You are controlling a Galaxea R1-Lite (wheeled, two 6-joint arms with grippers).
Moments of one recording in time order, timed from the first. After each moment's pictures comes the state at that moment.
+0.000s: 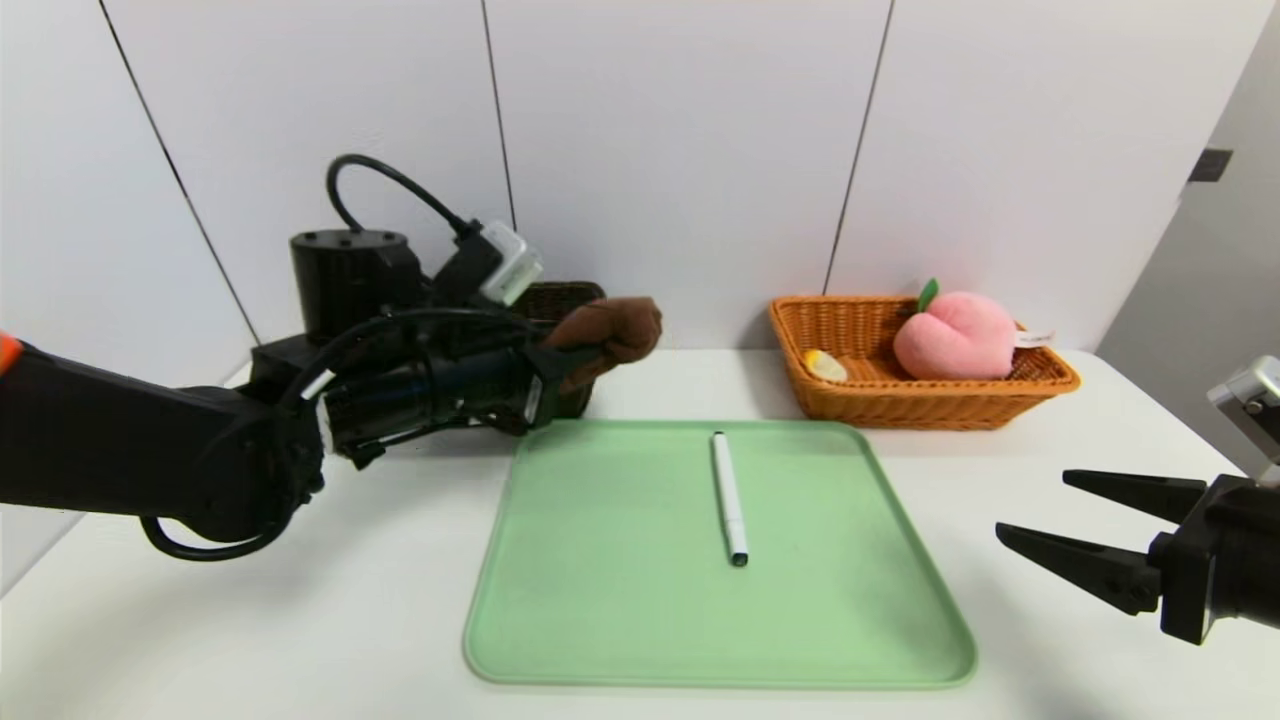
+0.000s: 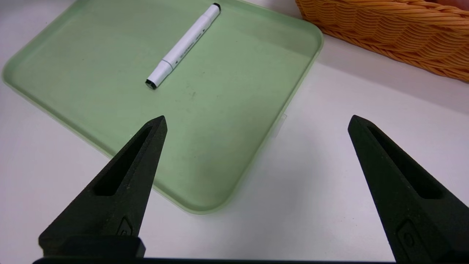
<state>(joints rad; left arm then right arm) -0.43 1.80 -0.95 -0.74 -0.38 0.26 0.03 1.17 -0.44 -0.30 0.48 -0.14</state>
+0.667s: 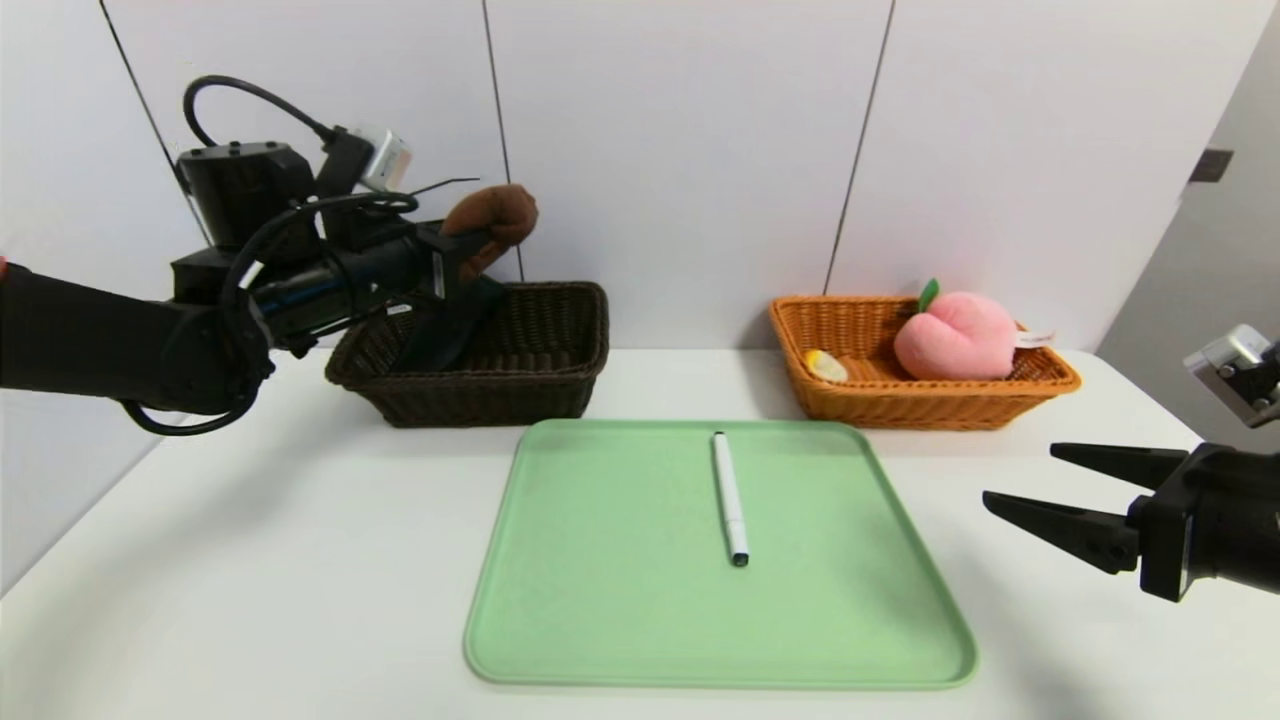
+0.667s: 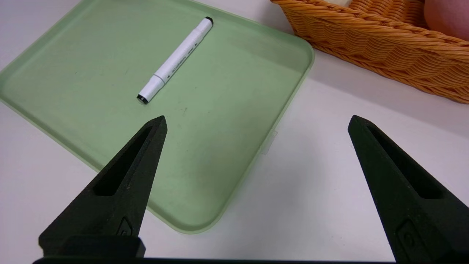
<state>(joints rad) -0.18 1.89 -1.20 -0.74 -0.37 0.17 0.03 1.24 -0.50 -0.30 0.48 -0.15</state>
